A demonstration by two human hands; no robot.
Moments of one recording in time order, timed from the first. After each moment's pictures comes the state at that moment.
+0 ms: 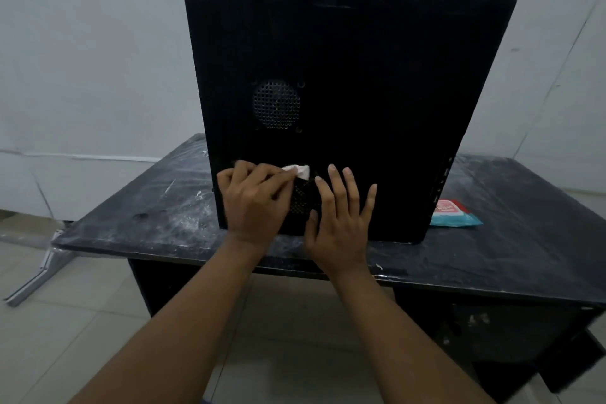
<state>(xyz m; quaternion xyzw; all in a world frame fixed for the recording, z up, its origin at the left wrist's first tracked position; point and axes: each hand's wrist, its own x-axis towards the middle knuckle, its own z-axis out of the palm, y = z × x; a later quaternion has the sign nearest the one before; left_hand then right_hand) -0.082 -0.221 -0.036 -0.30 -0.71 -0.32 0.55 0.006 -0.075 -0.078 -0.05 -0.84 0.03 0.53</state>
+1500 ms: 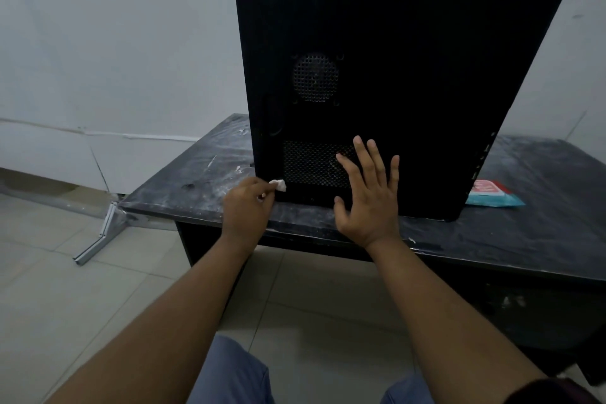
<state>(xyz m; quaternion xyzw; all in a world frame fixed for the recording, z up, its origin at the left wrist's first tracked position) -0.089 -0.309 -0.094 -0.27 -0.81 -0.38 0.35 0.013 -0.077 -0.071 -0.01 -0.89 0.06 0.45</state>
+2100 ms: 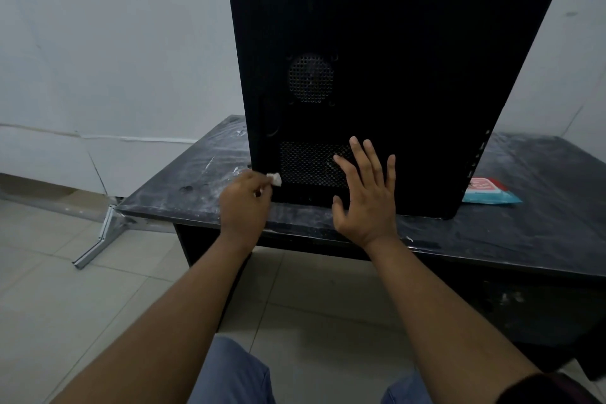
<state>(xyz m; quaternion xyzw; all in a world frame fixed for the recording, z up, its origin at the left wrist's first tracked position) -0.083 -0.305 -0.078 -0.24 -0.82 -0.39 0.34 0.014 -0.078 -0.072 -0.01 -0.89 0.05 0.45</state>
